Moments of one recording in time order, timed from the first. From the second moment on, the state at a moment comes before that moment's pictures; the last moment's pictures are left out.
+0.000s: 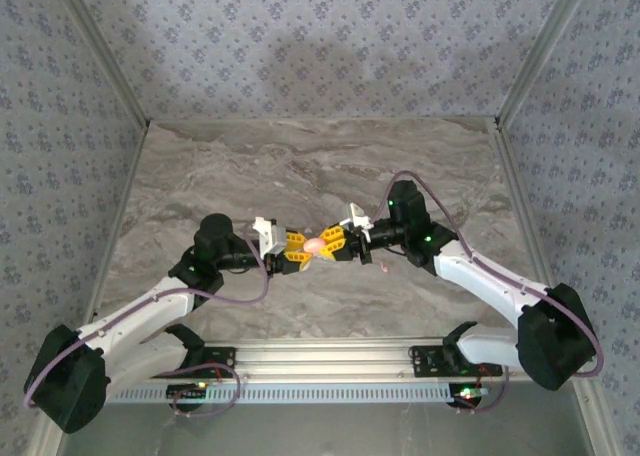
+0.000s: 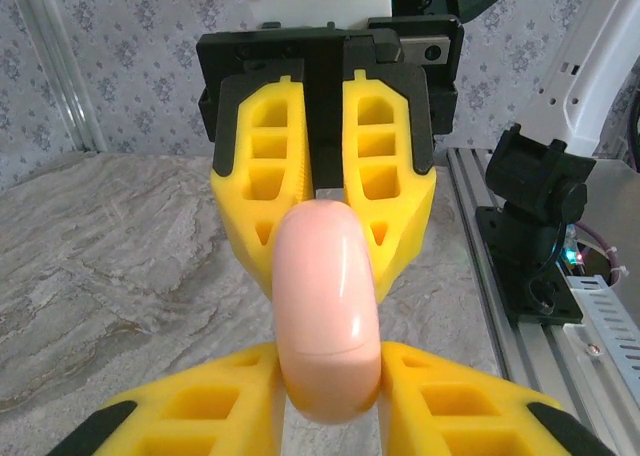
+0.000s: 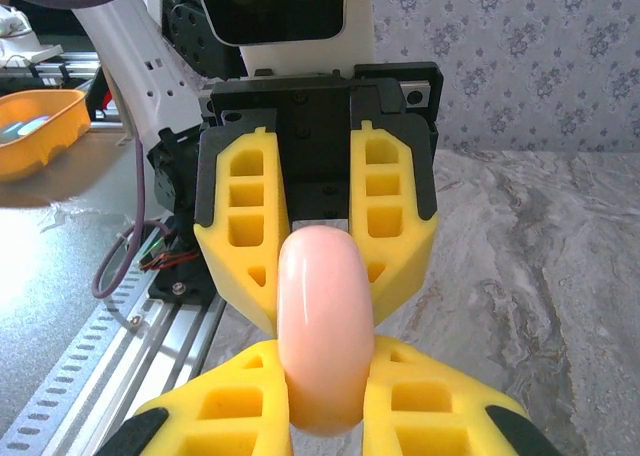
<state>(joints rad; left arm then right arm) -0.63 0.97 0.46 0.36 0.83 0.13 0.60 1.23 0.75 0.11 -1.05 -0.35</state>
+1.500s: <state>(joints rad) -0.65 0.98 0.51 0.23 0.76 0.24 0.56 1.25 0.77 0.19 -0.99 -0.16</state>
